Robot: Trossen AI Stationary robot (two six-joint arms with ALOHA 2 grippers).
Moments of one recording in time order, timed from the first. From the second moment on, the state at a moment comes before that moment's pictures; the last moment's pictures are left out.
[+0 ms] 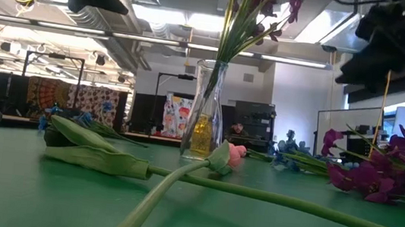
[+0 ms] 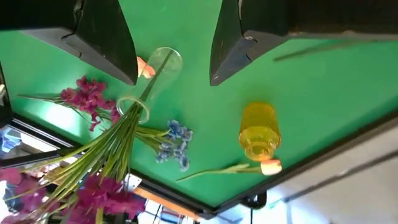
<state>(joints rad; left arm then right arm) -0.20 0.86 0.74 -0.42 -0.51 -0.57 -0.12 0.56 0.46 -0.43 -0.06 0.34</state>
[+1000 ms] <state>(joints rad) -0.39 1.14 0.74 -0.18 -0.59 -0.78 0.27 0.60 0.53 -0.51 0.04 0.51</state>
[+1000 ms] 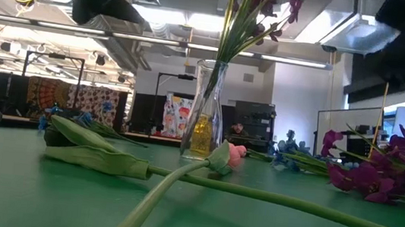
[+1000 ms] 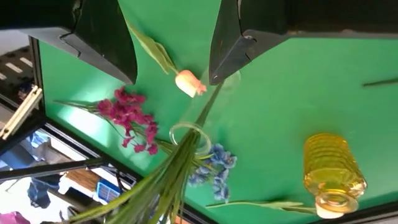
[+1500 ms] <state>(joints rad) -0.34 1.14 0.74 -0.24 -0.61 -0.90 0.48 0.86 0.69 -0.55 0.27 0.58</state>
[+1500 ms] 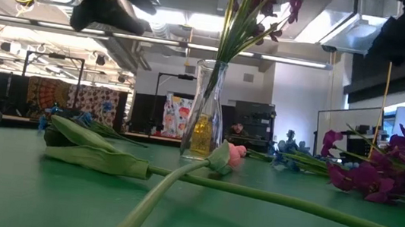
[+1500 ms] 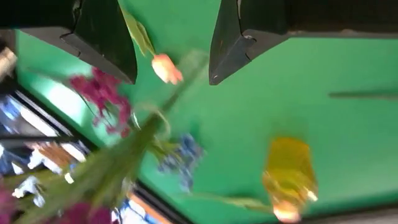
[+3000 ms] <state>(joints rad) -0.50 1.33 0.74 -0.20 -0.53 -0.92 0.48 1.10 0.69 -0.32 0.22 0.53</state>
